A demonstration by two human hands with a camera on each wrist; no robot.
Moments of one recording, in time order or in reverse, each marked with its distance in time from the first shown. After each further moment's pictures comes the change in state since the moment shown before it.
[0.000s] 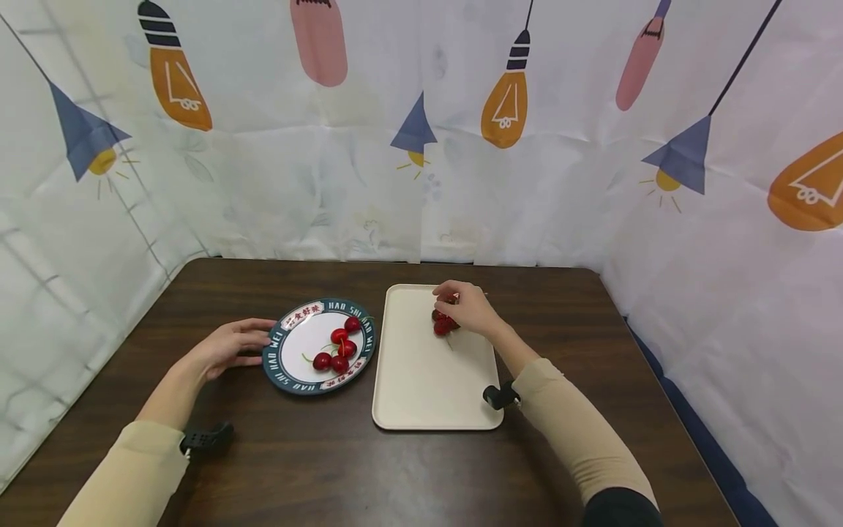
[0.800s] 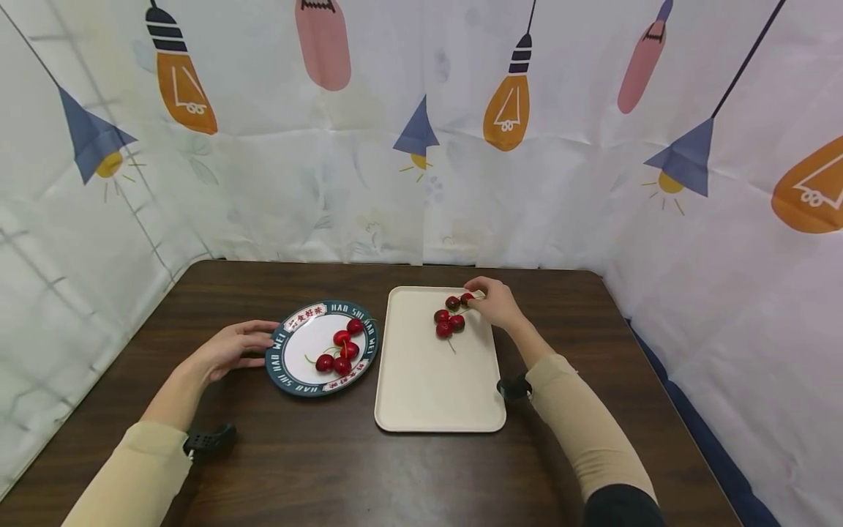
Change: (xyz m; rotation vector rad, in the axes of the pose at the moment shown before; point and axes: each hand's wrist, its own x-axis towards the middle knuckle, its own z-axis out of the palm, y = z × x) left_hand -0.001 0.001 0.002 0.001 0.013 -0.003; right_hand -0.001 0.038 -0.030 -0.044 0.068 0.196
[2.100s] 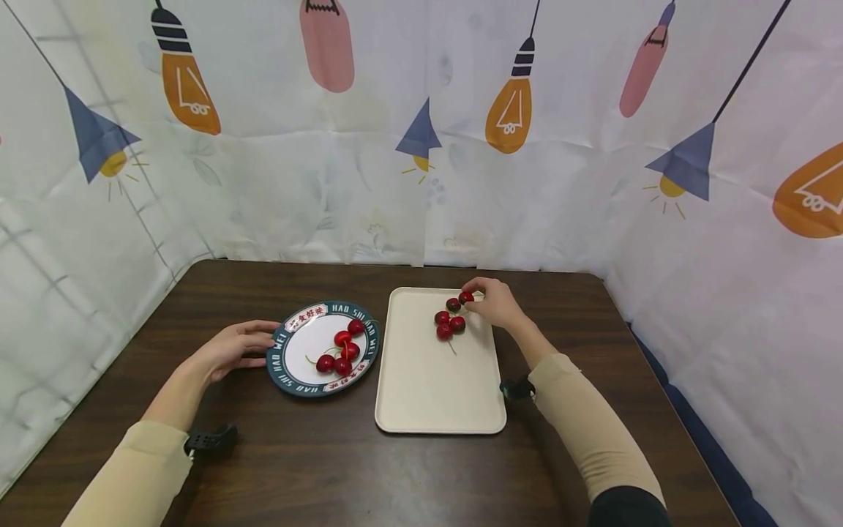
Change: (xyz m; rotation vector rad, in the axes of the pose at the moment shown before) left_hand -0.001 -0.001 0.001 0.001 -0.001 0.000; right_hand -0.002 -0.011 -0.005 -0.074 -0.027 -0.091
